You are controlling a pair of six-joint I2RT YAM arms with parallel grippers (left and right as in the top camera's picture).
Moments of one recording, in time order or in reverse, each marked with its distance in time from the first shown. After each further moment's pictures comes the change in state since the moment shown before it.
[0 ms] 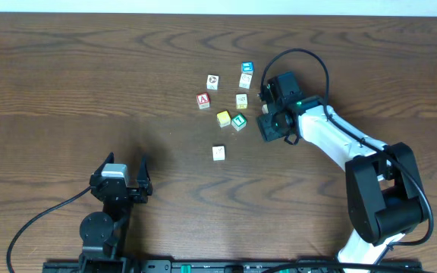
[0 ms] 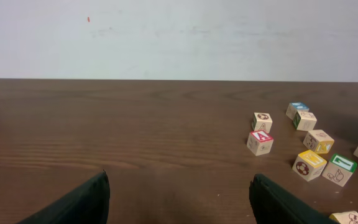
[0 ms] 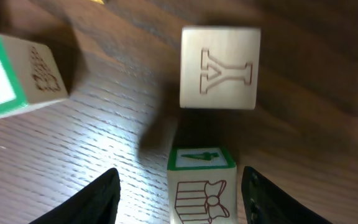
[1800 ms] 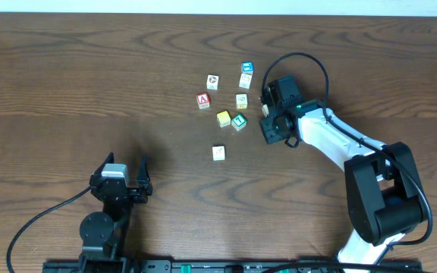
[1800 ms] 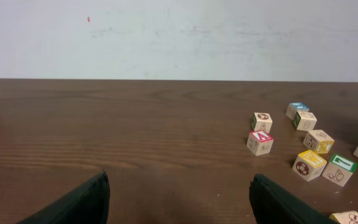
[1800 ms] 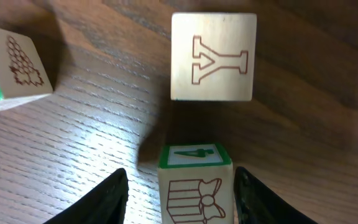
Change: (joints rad) left arm 0.000 0.000 0.000 0.000 0.000 0.000; right arm 0.000 0.001 -0.019 0.017 0.020 0.003
